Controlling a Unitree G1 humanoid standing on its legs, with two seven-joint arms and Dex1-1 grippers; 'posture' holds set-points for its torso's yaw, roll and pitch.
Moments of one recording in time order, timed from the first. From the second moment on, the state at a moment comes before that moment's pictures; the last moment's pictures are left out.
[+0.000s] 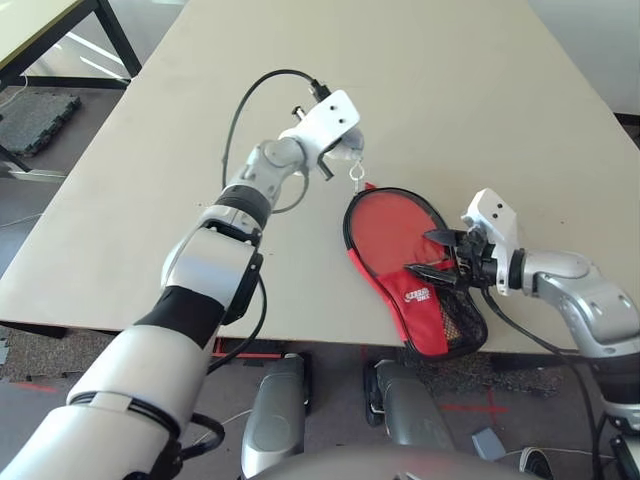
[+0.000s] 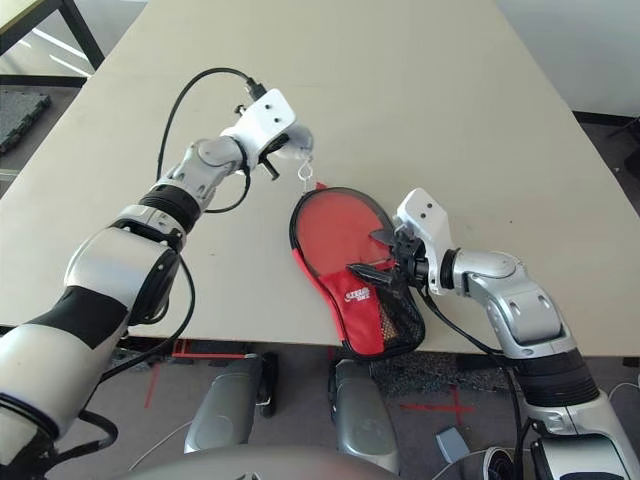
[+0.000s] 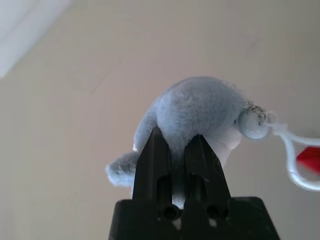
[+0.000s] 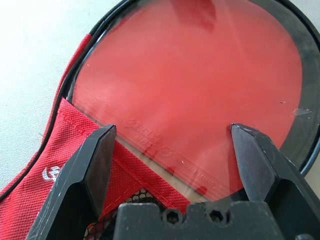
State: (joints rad) left arm -1.26 0.10 -0.21 1.32 0.24 -0.25 -0.38; right arm -0.19 -0.65 0.06 -0.20 0.35 0.65 0.87
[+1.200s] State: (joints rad) left arm -1.16 0.07 -0.01 1.08 -0.04 -0.12 -1.02; right arm -0.27 -0.62 0.10 -0.11 0.37 0.65 0.90
